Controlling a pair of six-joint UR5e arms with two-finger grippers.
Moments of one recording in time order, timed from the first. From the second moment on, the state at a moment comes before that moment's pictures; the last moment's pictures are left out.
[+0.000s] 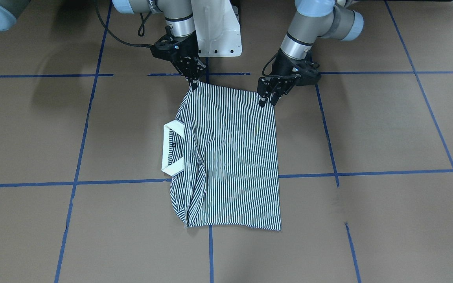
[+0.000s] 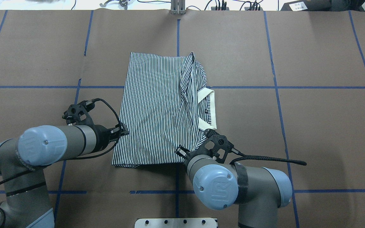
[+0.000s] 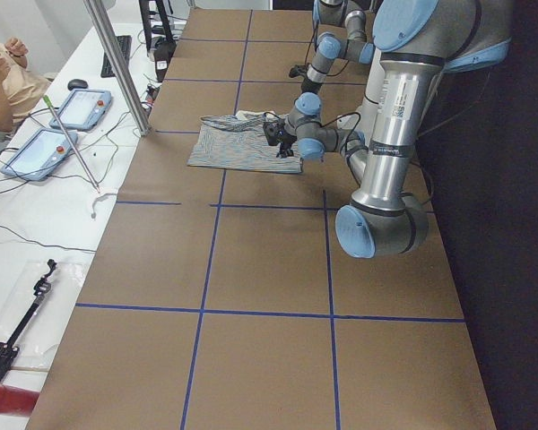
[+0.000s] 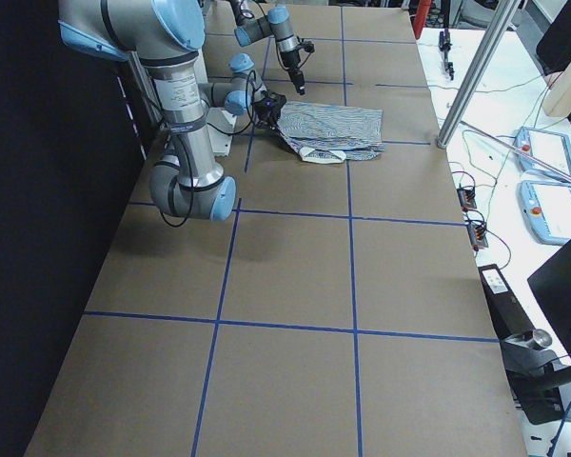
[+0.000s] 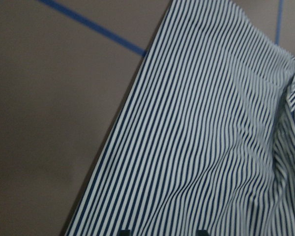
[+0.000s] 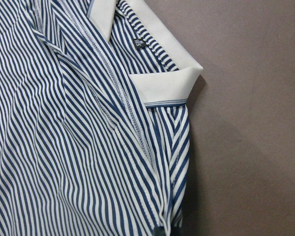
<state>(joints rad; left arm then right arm) -0.38 -1.80 -1.94 -2.04 -1.57 -1.77 0.17 -1.04 1.91 -1.52 1.34 2.06</state>
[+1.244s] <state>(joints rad) -0.27 -1.79 -1.93 -1.89 -1.55 -1.82 0.17 -1.04 1.91 -1.52 1.34 2.05</state>
